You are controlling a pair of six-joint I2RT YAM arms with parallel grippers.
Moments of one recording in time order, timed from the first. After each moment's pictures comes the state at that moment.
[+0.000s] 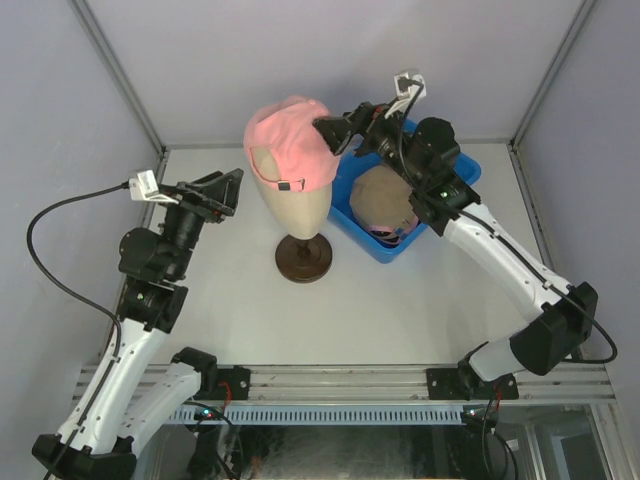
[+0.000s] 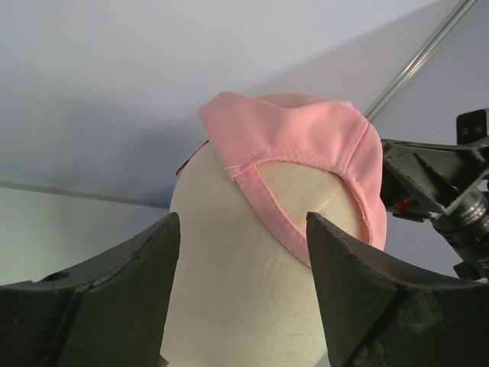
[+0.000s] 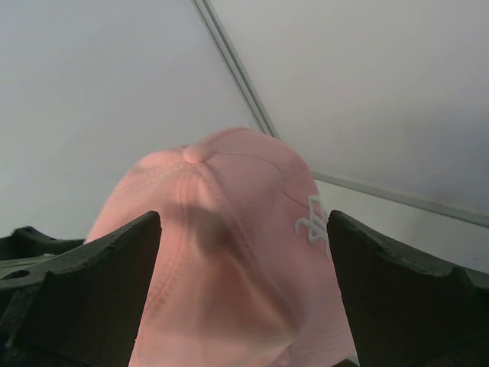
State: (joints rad) left arm -0.32 0.72 0.83 0.20 0.00 -0.63; right arm 0.59 1.43 1.45 0.20 -0.16 0.53
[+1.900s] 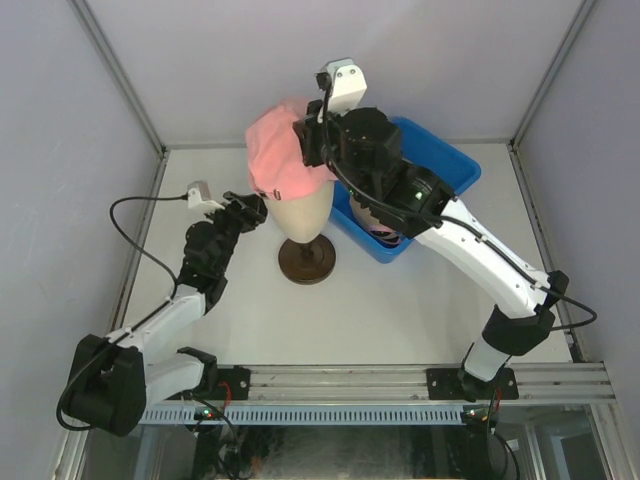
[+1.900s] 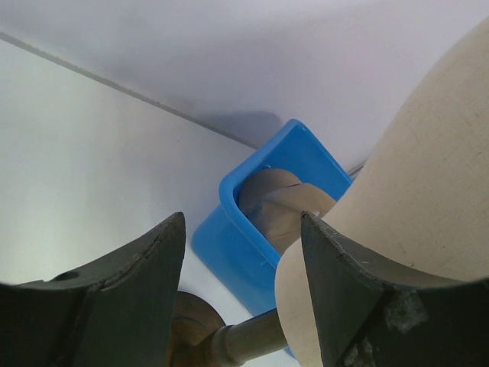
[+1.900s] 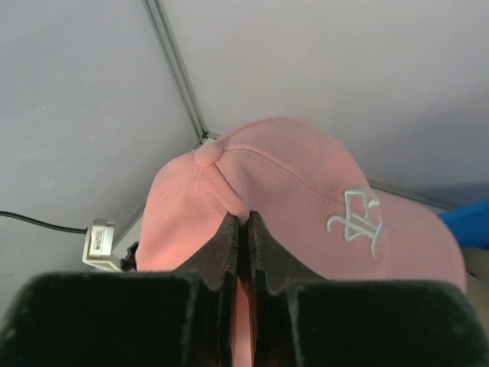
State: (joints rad) left arm -0.32 1.10 0.50 0.67 -0.09 -0.72; right arm 0.97 1.65 2.09 -0.46 0.43 0.17
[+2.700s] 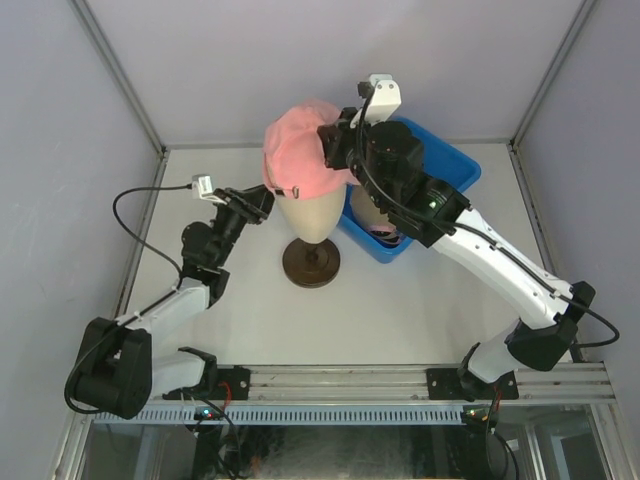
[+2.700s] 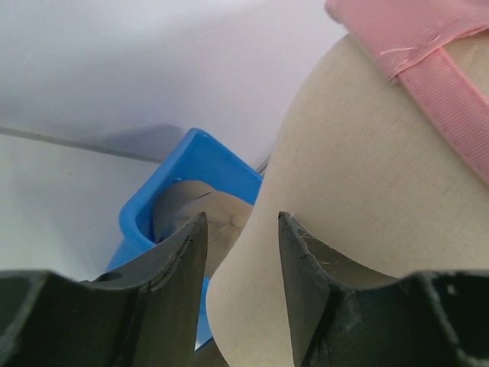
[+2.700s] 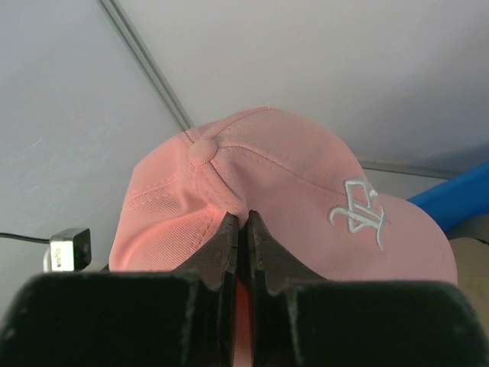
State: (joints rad) left arm -0.31 1.20 0.52 0.96 0.17 -0.79; right arm 0.90 1.51 1.80 -0.31 0.46 0.33
